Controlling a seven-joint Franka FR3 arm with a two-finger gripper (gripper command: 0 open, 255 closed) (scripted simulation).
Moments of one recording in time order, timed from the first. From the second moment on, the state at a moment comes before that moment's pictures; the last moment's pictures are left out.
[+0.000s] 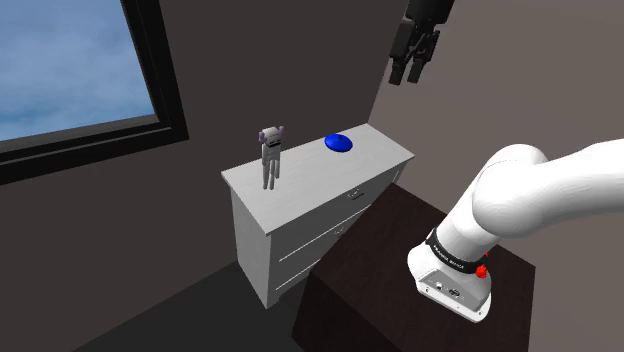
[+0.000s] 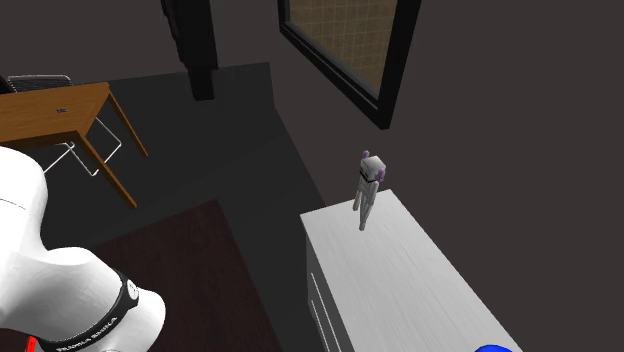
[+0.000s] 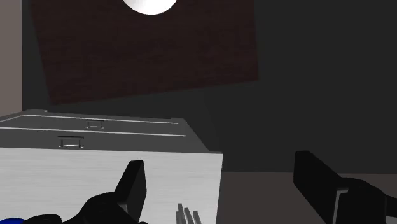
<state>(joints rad) -0.01 -0.78 -0.06 -2.32 0.11 1.43 0.02</state>
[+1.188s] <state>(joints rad) -0.08 -0.38 0.18 -2.37 0.14 1.99 0.47</state>
